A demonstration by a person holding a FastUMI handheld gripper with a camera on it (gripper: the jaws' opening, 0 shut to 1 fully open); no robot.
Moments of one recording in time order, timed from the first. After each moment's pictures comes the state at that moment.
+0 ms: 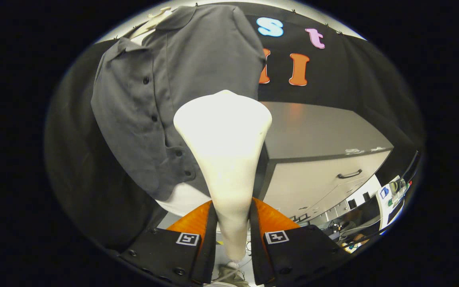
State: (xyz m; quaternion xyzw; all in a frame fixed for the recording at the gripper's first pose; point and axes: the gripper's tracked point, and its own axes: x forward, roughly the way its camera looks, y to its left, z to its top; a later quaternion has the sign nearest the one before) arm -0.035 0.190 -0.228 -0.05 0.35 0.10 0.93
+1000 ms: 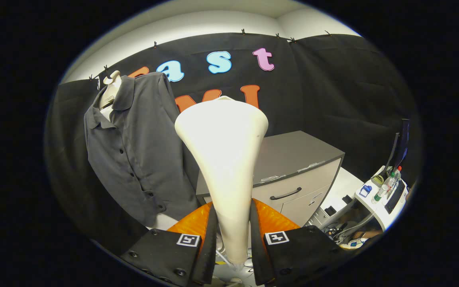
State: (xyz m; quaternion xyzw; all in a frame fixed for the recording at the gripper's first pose) arm -0.067 0.020 -0.111 0.03 0.23 0.03 0.97
